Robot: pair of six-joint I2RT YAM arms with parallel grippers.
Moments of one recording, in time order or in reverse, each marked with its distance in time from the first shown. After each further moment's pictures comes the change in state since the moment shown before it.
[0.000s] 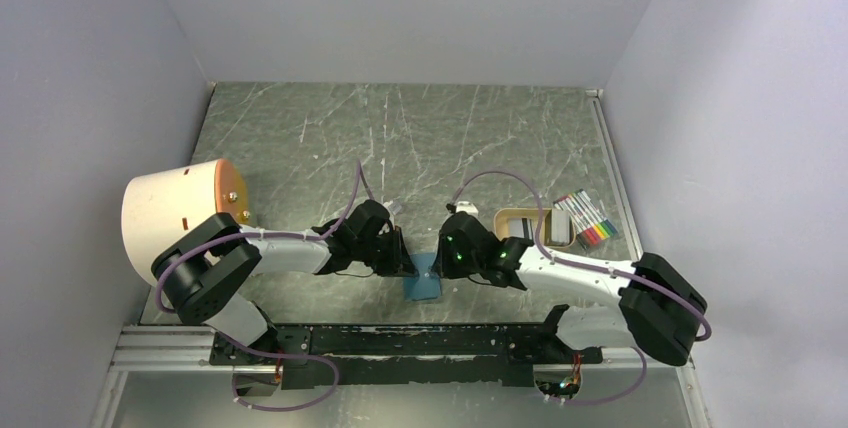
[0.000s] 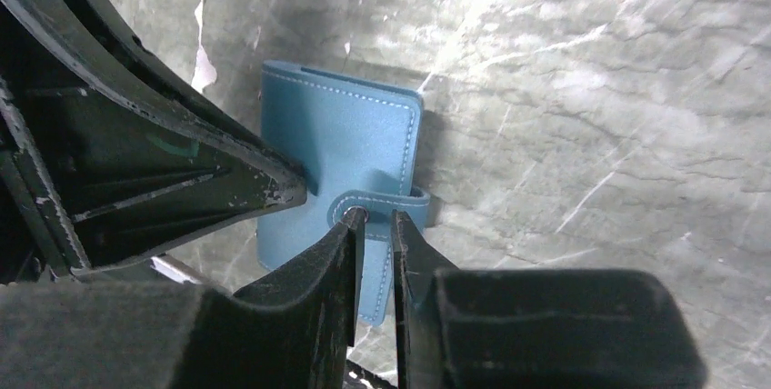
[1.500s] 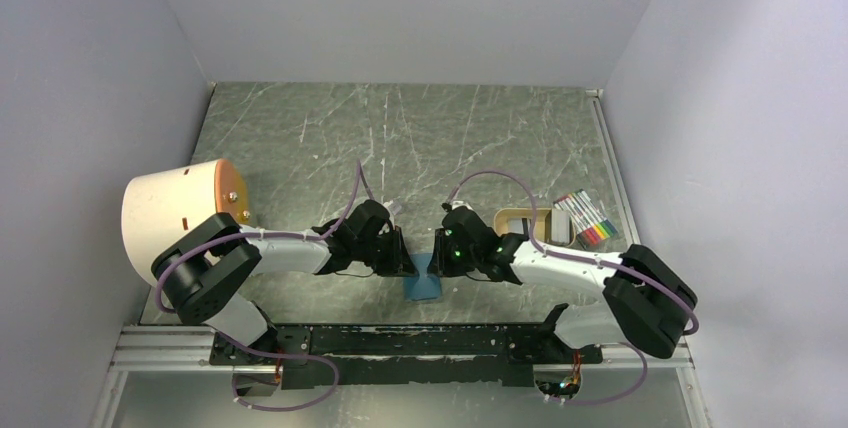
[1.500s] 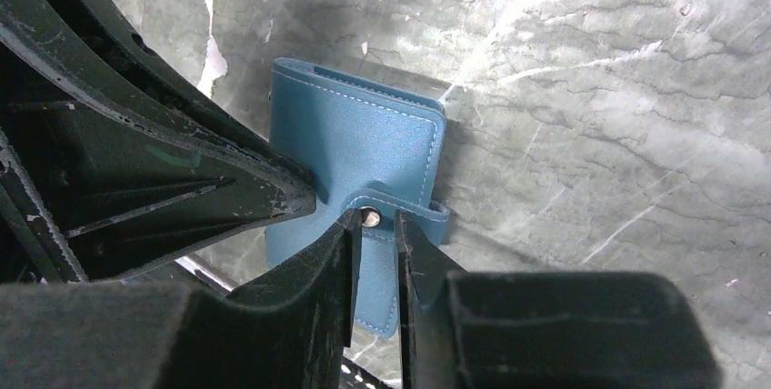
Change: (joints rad) left arm 0.000 0.000 0.000 0.000 0.000 0.000; right arm -0.061 0.074 -0.008 0.074 -0.144 -0.030
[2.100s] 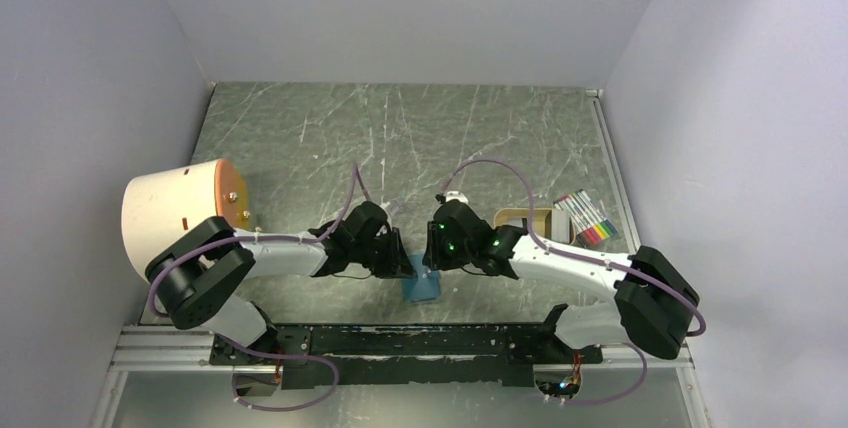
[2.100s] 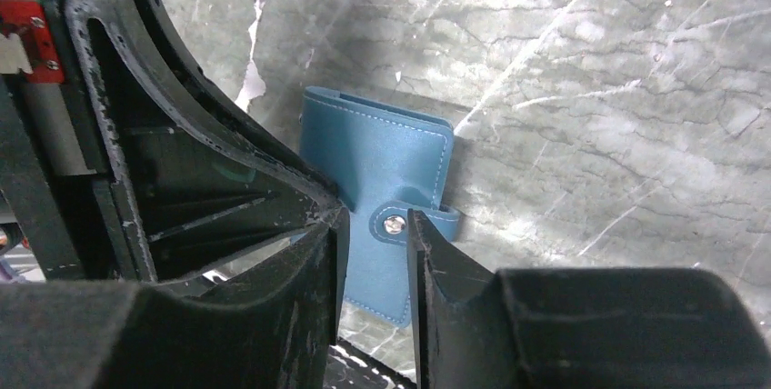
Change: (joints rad) left arm -0.001 -0.026 -0.015 -0.005 -0.005 -0.016; right arm 0.039 -0.019 0.105 -0.119 0.079 -0.032
